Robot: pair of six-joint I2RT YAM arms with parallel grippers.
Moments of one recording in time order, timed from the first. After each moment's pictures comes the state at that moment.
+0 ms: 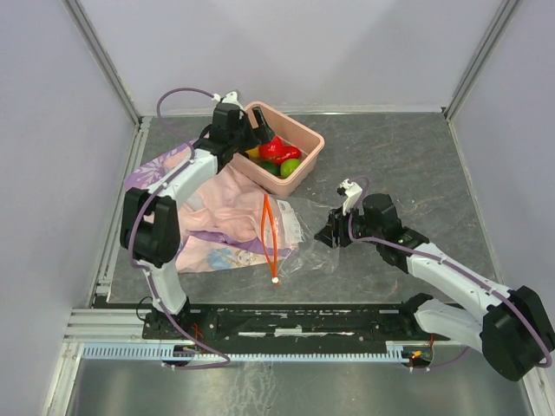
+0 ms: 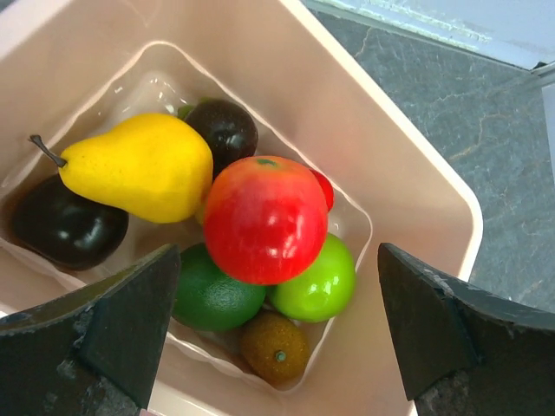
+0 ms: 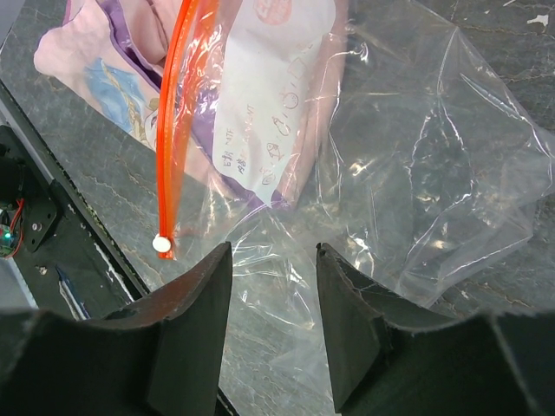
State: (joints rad) left arm -0.35 1.86 1.49 -0.13 0.03 -0.53; right arm 0.56 1.06 0.55 -0.01 -0.38 0.29
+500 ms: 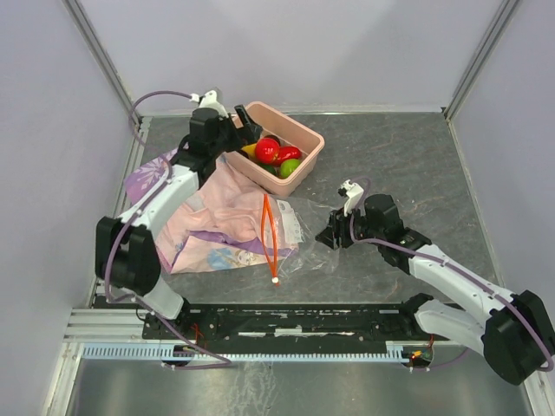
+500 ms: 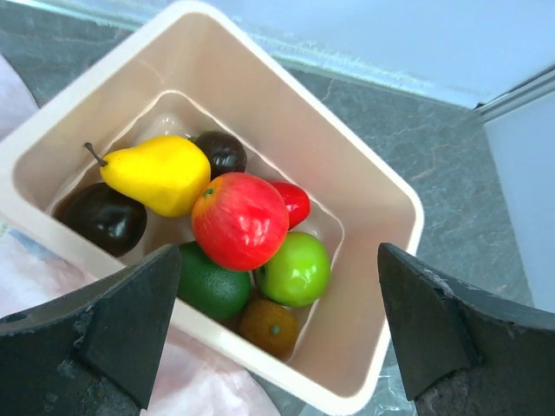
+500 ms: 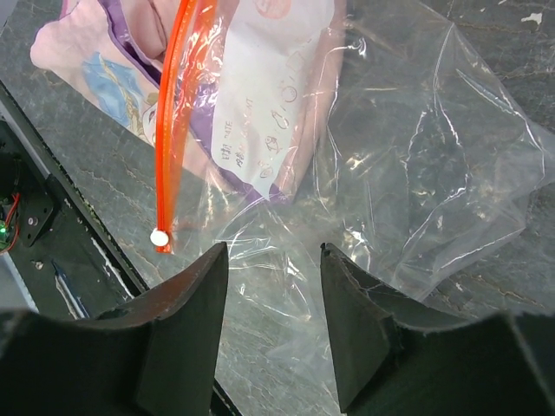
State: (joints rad) left arm -0.32 1.65 1.34 -0.04 0.02 -0.51; right arm 0.55 1.05 0.55 -0.03 -0.38 0.28
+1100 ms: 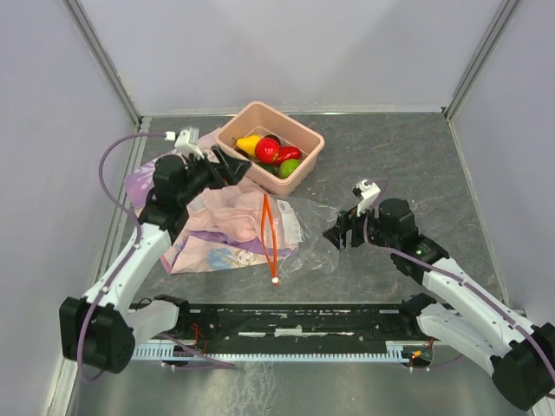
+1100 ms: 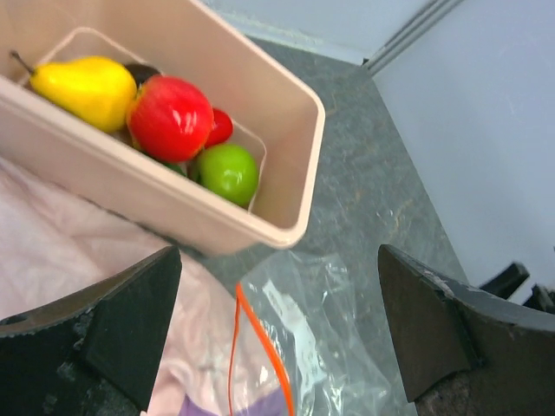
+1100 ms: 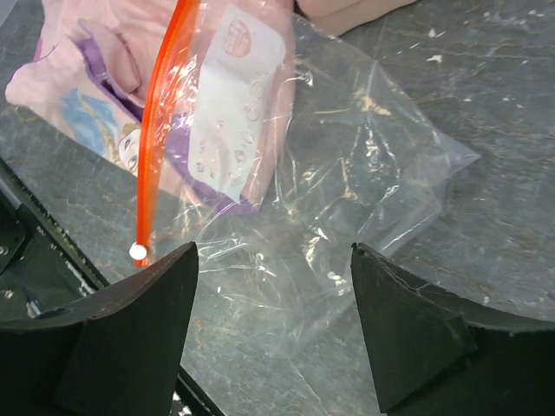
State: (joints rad) left arm -0.25 1.13 0.86 0.11 0.32 -0.55; right arm 0.54 0.86 0.55 -0.14 -0.28 0.24
